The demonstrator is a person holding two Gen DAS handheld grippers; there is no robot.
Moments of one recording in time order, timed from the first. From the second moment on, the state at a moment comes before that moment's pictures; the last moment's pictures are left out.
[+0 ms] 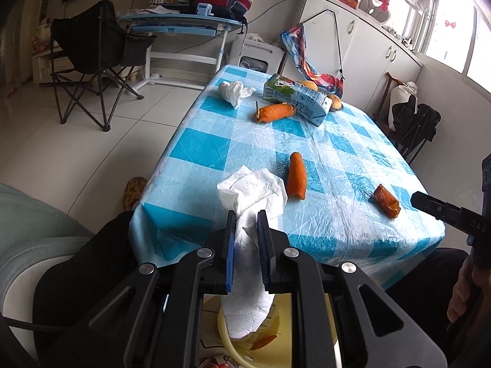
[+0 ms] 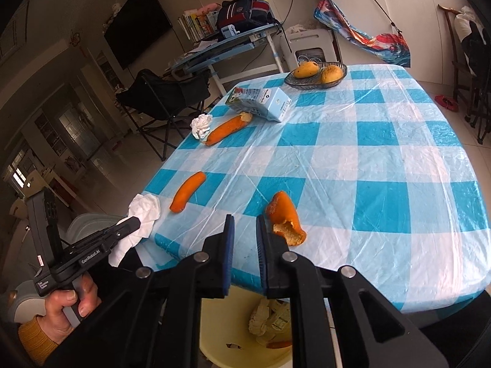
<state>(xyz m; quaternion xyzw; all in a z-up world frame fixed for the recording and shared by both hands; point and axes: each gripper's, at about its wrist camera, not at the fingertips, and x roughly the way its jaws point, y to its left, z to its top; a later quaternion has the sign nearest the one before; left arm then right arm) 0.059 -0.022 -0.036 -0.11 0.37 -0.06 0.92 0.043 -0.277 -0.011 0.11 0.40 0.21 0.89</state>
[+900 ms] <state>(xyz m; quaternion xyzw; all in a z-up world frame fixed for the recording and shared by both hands) 0.026 -0.064 -0.053 -0.04 0.43 -0.14 0.89 -0.021 -0.202 -0.068 0.00 0.49 0.26 0.83</state>
